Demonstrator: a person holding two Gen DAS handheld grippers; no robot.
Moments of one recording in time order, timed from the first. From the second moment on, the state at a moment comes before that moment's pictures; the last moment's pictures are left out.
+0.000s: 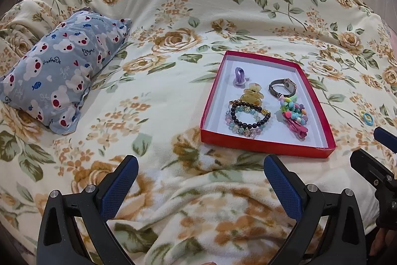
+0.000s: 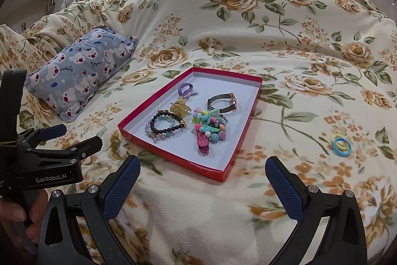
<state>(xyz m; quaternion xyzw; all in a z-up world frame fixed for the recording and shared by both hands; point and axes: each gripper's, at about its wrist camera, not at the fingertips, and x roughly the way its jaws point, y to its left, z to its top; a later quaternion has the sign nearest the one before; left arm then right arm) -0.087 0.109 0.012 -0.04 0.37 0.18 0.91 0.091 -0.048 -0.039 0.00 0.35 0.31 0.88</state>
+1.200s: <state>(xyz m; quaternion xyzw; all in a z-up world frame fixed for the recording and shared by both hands) -0.088 0.106 0.014 -0.03 0.37 0.18 0.91 0.089 -0.046 -0.033 0.00 0.35 0.32 0.88</state>
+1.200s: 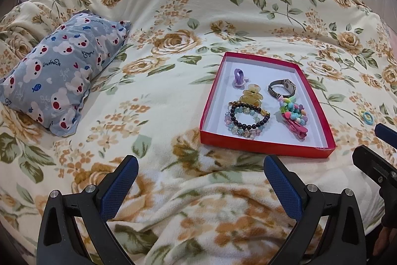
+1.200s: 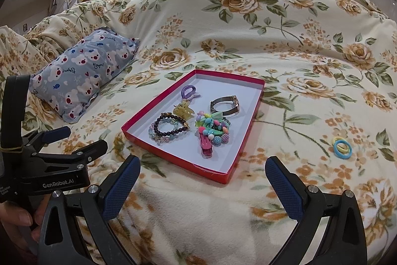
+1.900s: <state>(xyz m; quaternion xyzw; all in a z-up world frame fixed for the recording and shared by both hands) -0.083 0.107 0.012 -0.02 0.36 0.19 0.91 0.093 -0.045 -0.035 0.00 0.36 0.32 0.88</state>
